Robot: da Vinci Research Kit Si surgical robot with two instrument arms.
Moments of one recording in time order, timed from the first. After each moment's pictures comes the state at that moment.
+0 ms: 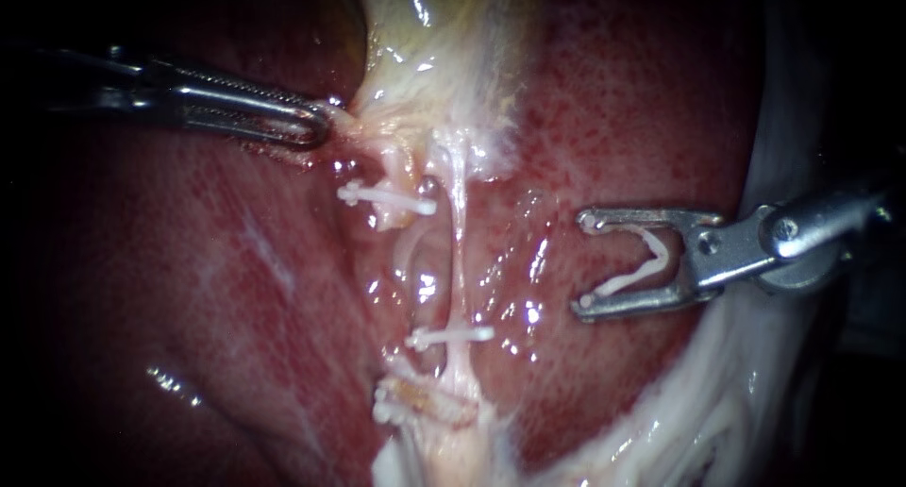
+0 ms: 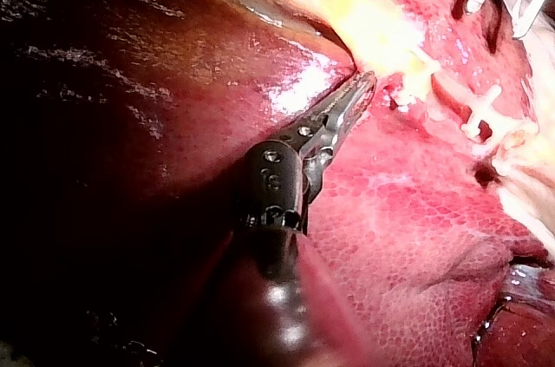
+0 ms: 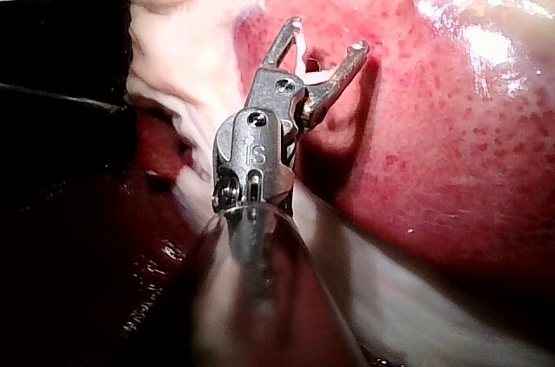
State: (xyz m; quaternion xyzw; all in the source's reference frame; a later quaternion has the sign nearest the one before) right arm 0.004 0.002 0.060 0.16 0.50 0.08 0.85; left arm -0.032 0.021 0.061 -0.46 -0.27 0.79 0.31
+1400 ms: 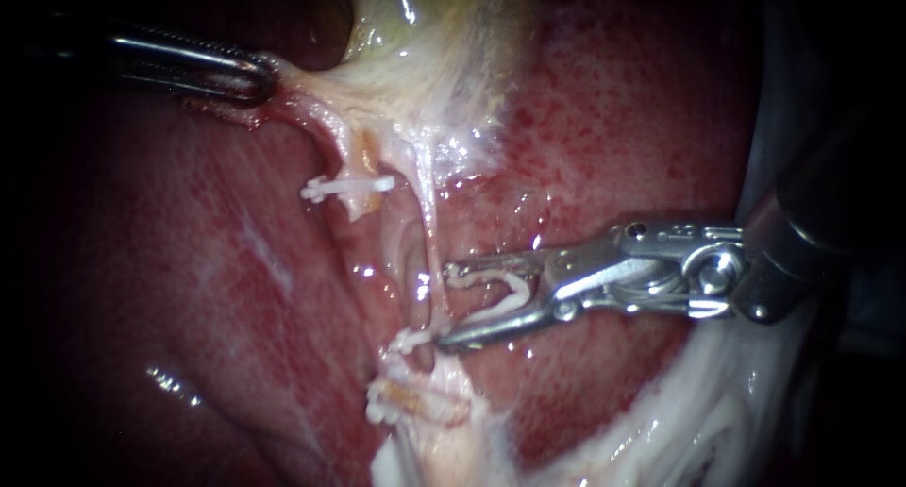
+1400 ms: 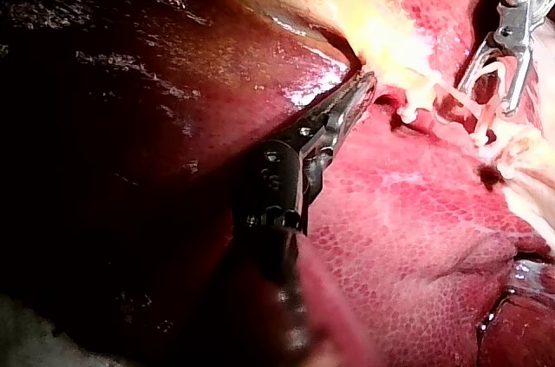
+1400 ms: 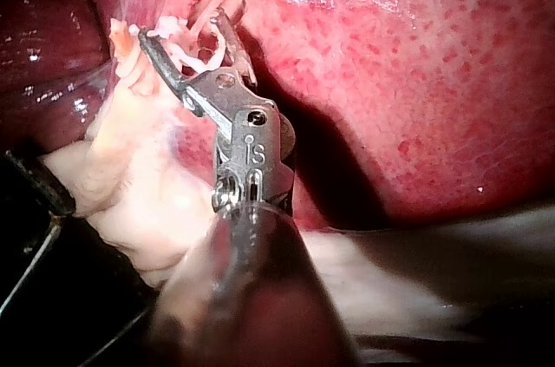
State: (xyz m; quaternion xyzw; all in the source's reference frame) right arm 0.017 0.001 0.066 0.42 0.50 0.25 0.72; left arm -0.029 0.023 0.056 -0.46 -0.25 0.79 0.32
